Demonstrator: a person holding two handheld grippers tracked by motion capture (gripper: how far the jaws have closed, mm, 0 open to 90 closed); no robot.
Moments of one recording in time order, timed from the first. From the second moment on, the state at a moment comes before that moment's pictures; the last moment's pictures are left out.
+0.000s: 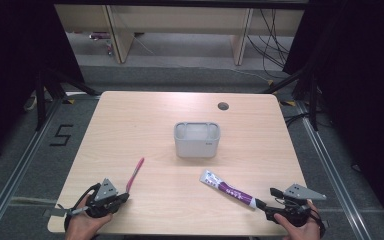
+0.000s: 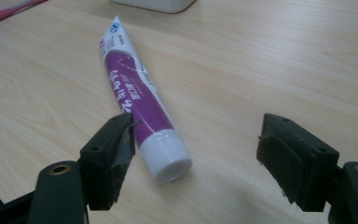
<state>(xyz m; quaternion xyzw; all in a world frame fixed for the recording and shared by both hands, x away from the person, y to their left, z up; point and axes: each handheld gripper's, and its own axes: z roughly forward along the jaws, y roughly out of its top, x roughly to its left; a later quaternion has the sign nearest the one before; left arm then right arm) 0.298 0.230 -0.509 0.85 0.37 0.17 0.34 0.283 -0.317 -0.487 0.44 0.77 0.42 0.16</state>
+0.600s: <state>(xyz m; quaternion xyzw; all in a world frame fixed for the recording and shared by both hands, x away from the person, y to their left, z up) 0.305 0.254 -0.510 0.84 0.40 0.18 0.33 0.283 -0.317 -0.488 0.44 0.77 0.42 0.16</state>
